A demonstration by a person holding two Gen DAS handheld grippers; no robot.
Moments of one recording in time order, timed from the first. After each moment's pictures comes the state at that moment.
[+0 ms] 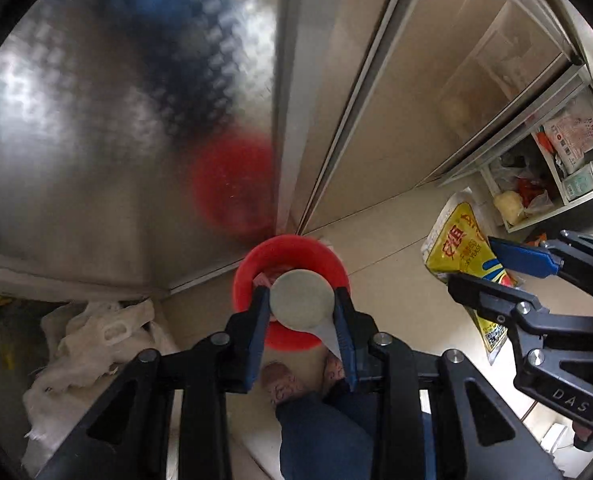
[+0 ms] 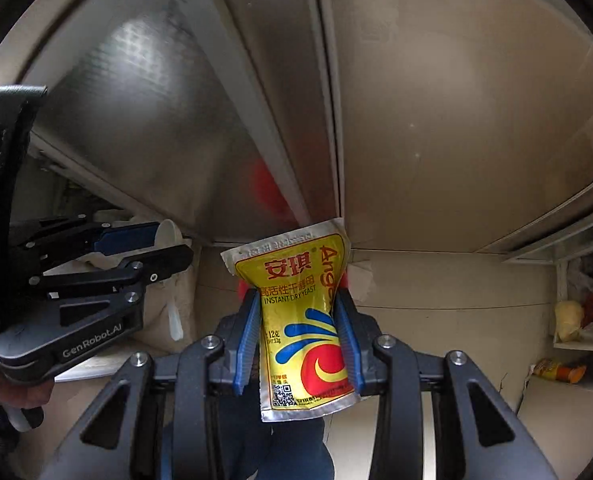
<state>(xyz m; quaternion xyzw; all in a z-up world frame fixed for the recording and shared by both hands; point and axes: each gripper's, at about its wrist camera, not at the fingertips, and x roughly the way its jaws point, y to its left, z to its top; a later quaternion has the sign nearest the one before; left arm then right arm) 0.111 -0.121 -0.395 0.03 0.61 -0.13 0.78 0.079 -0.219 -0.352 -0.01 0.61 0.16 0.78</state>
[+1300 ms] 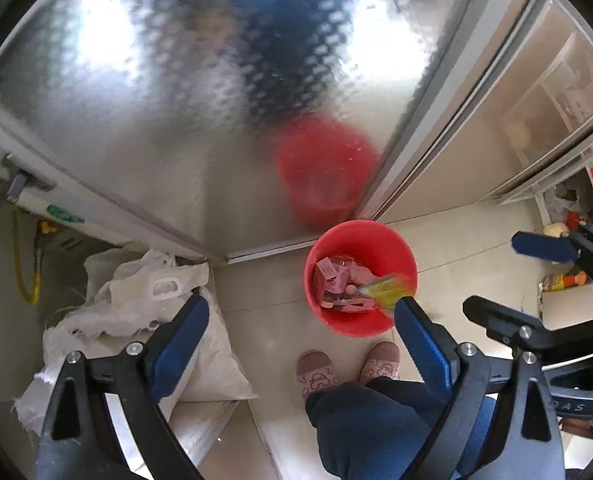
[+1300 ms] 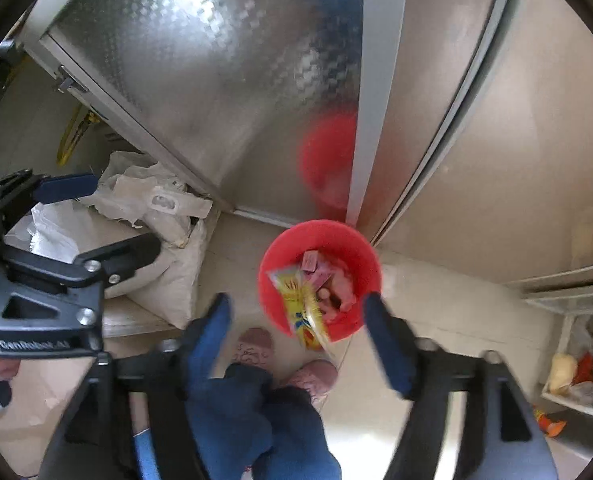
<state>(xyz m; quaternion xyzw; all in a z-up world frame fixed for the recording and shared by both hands) 0.080 -0.052 -0.392 0.01 0.62 0.00 0.79 0.084 -0.163 -0.364 -0.10 0.62 0.25 0.74</state>
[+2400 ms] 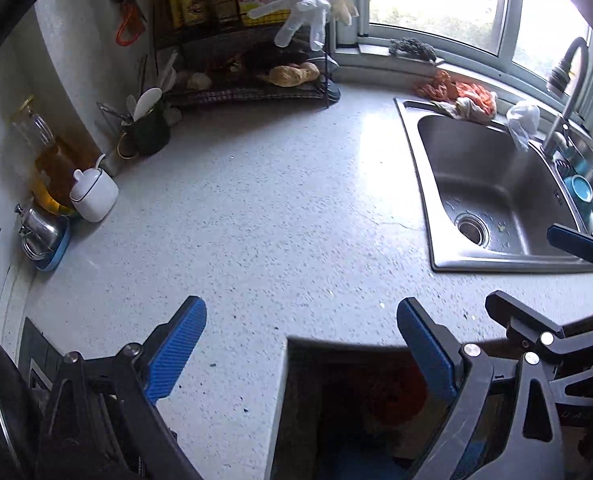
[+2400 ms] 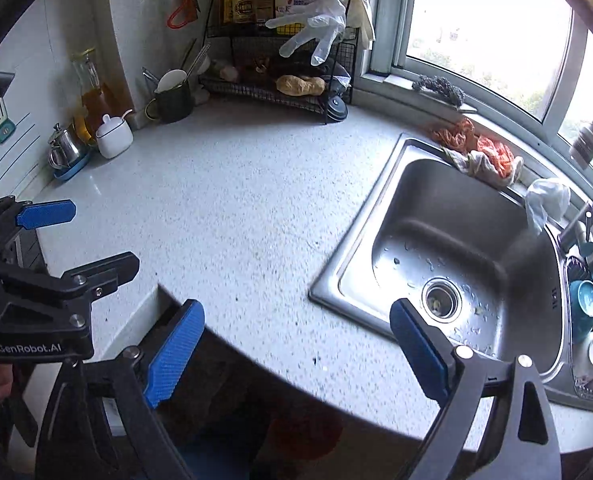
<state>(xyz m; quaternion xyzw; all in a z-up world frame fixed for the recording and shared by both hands) 0.133 0.111 -0.040 -0.05 0.48 0.16 0.86 0.183 -0.018 -0.056 -0.16 0.43 0.32 0.83</state>
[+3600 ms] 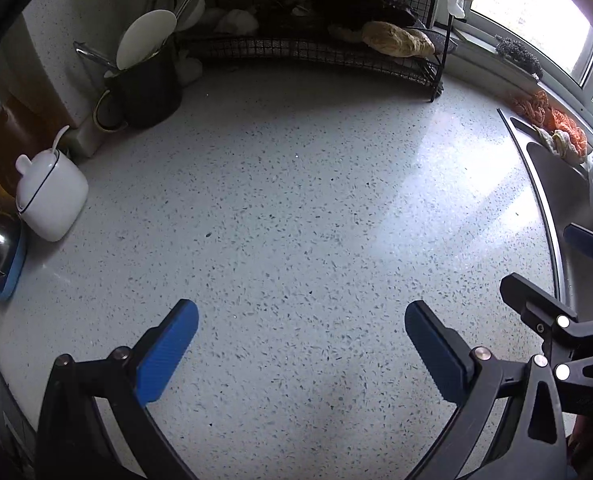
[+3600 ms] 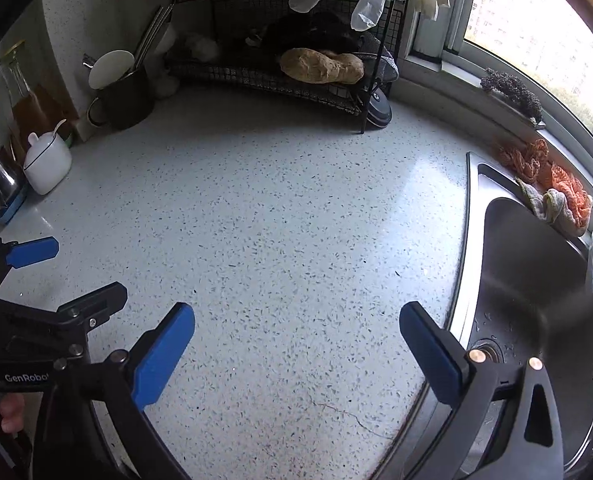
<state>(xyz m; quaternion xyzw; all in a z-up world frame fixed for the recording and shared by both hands) 0.234 0.246 -0.126 -0.10 0.51 0.19 0.84 0.290 0.094 -0.113 -0.18 0.46 0.31 0.82</state>
